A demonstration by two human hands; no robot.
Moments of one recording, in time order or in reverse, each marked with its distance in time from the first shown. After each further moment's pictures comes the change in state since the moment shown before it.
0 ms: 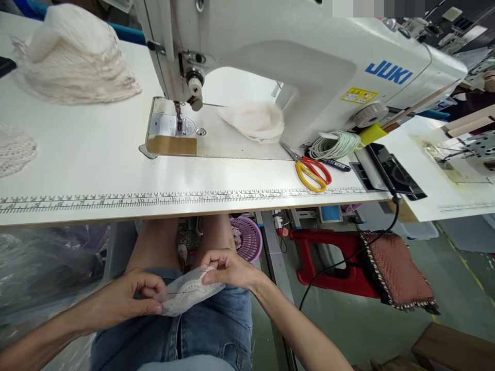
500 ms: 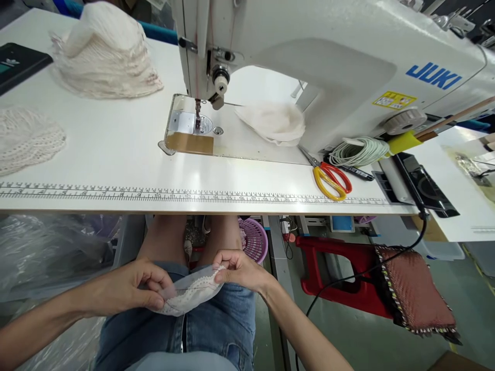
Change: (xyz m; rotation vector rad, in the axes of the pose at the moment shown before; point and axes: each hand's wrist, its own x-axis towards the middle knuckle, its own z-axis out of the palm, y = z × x) left_hand -0.009 0.016 -0.005 -0.065 -0.036 -0.027; right_hand 0.002 0.005 -0.007 0.025 -0.013 0.026
